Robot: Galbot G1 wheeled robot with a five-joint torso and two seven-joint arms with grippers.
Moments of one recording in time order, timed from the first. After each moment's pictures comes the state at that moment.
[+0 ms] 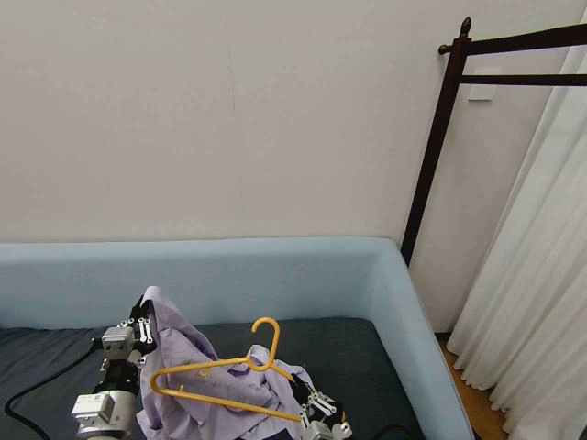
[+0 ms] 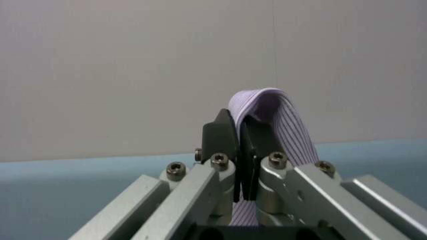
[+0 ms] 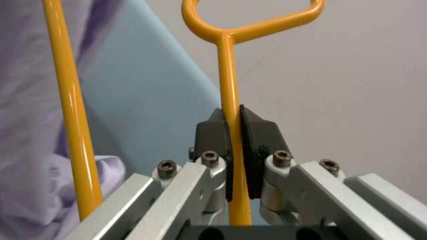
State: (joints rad) left arm 1.39 -1.05 -0.53 -2.03 -0.29 -0.17 -0.34; right arm -1.21 1.09 -0.16 1.79 -0.62 0.08 0.37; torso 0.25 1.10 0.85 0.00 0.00
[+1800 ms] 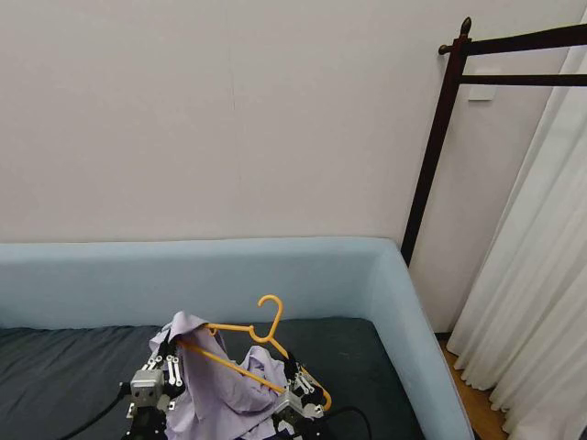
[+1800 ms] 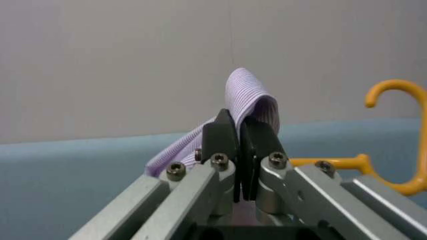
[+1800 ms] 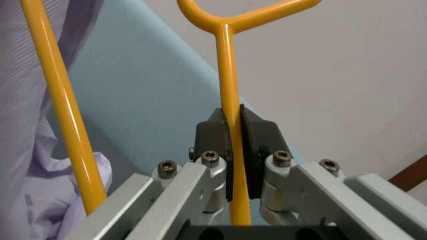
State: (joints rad) left arm 1.60 -1.21 -0.41 -2.15 -0.07 -0.25 -0.34; right arm -1.06 1.21 -0.34 1.78 -0.44 -0.28 0.52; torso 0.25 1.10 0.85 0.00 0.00
